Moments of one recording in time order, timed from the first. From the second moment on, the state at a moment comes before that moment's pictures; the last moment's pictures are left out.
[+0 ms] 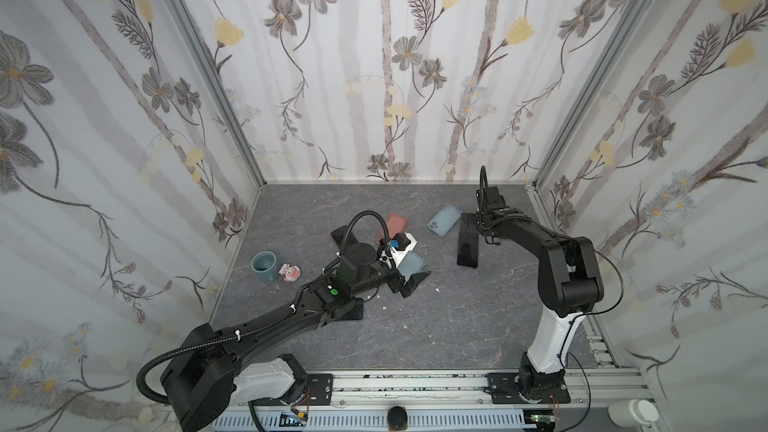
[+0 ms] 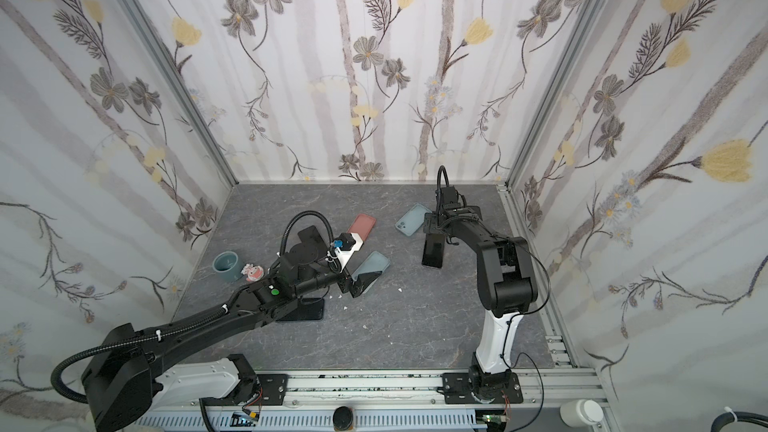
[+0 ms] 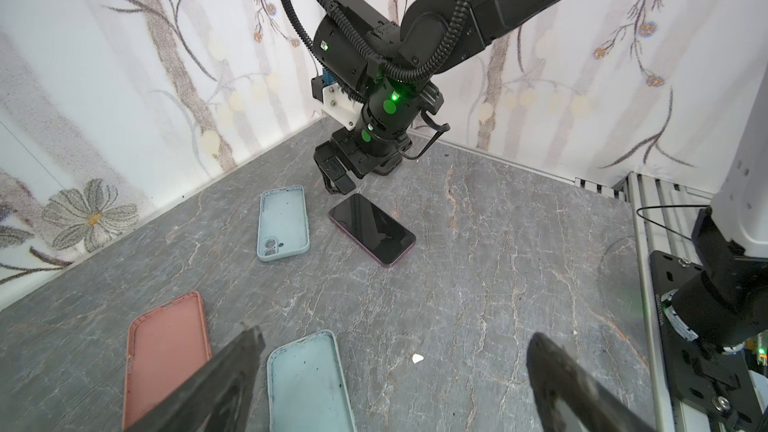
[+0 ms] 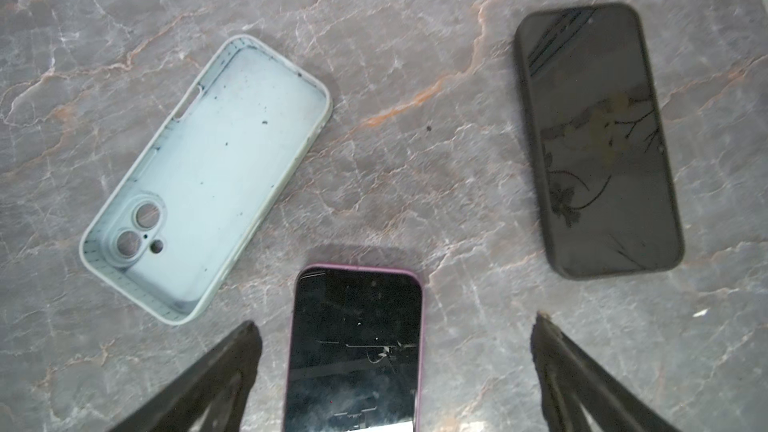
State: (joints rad) left arm -0.83 1.21 0.72 0.24 0.22 0.04; right arm 0.22 1.91 1.34 -0.42 0.18 0.29
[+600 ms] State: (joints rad) left arm -0.85 1.21 0.73 0.19 0.19 0.06; right arm 0.27 1.90 1.20 -0.39 0.23 0.35
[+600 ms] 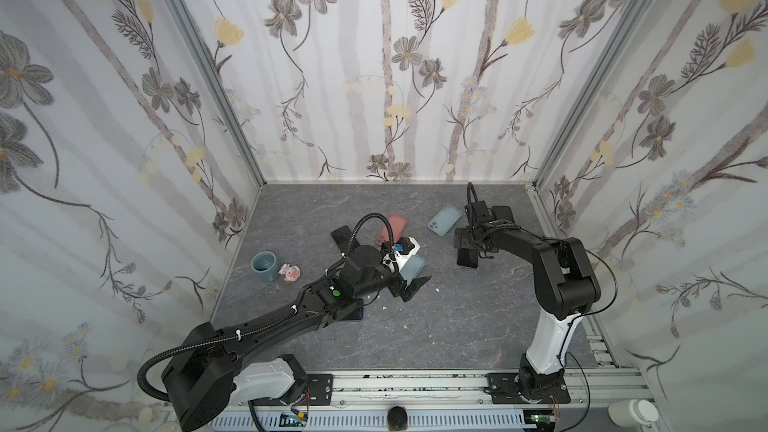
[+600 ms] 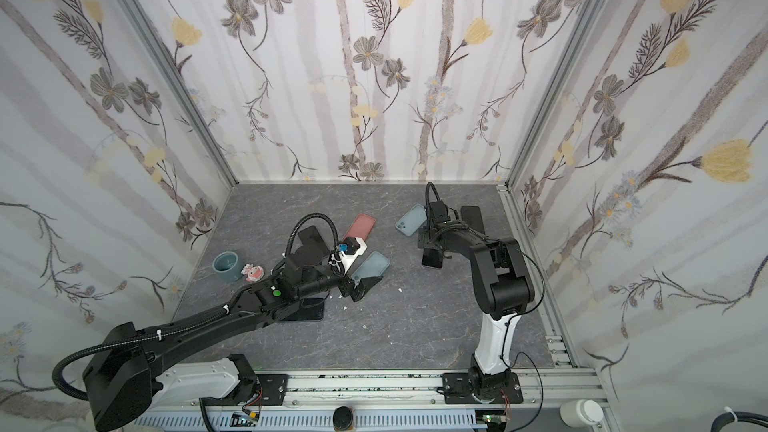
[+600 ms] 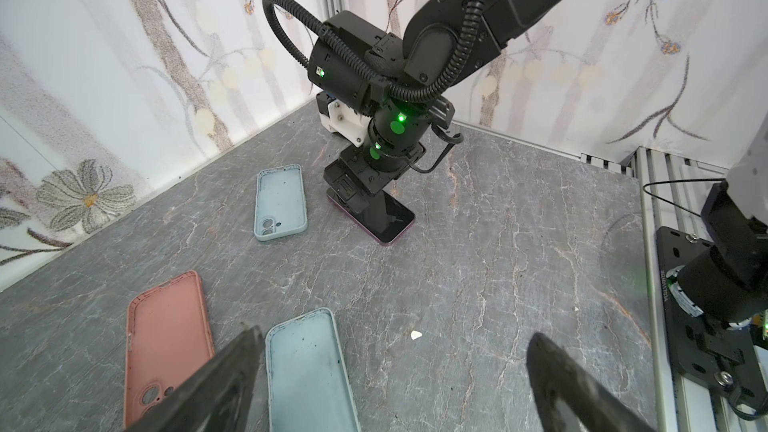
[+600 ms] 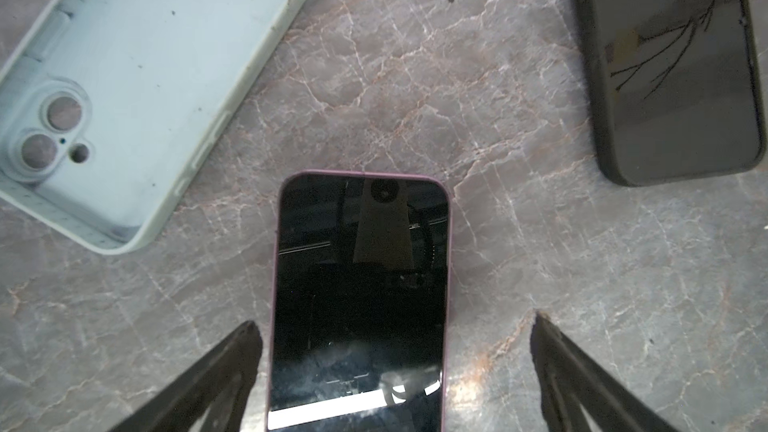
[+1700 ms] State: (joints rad) left arm -0.85 1.20 0.72 0.19 0.17 0.06; right arm 0.28 1.83 1.06 -0.35 0.10 0.33
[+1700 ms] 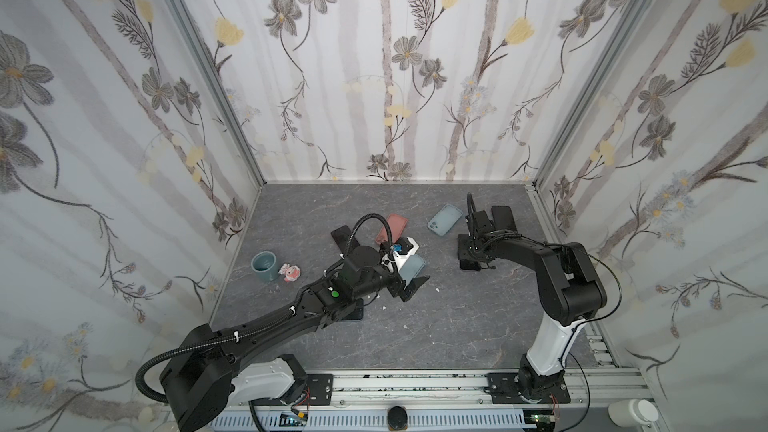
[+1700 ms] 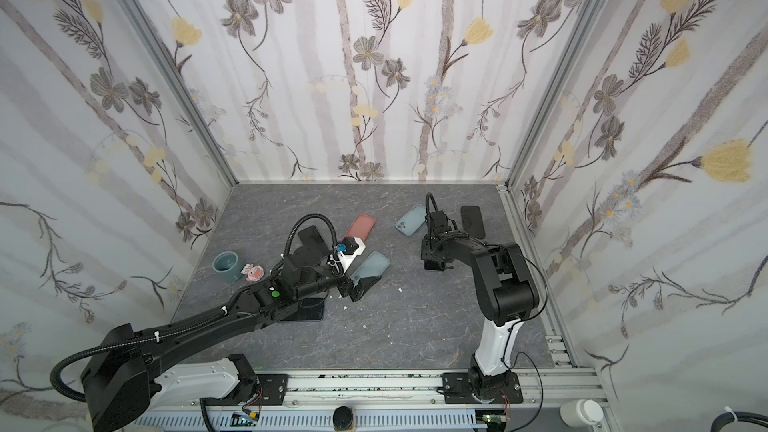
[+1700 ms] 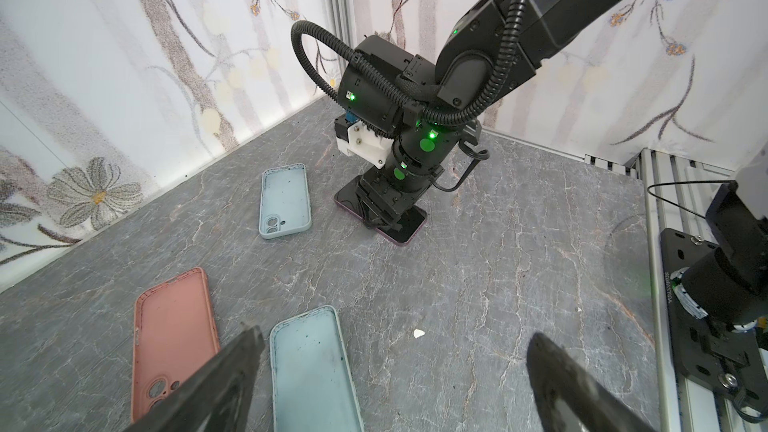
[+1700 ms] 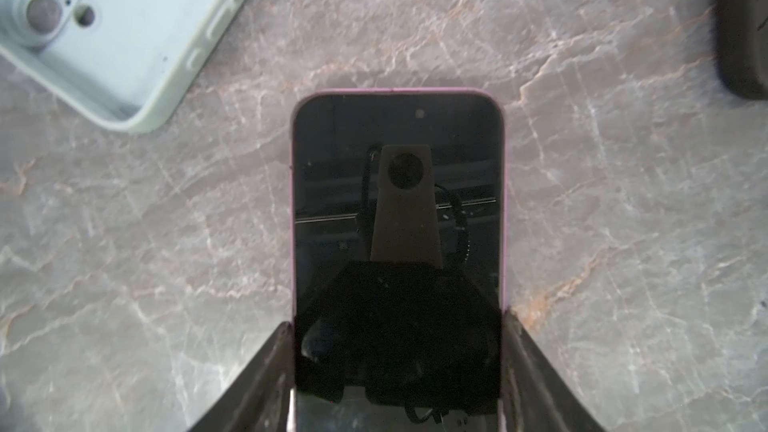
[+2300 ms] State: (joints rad) left arm -0.84 1.17 0.75 0.17 0.05 0.00; right arm 0.40 1.49 0.81 -0.31 0.07 0.19
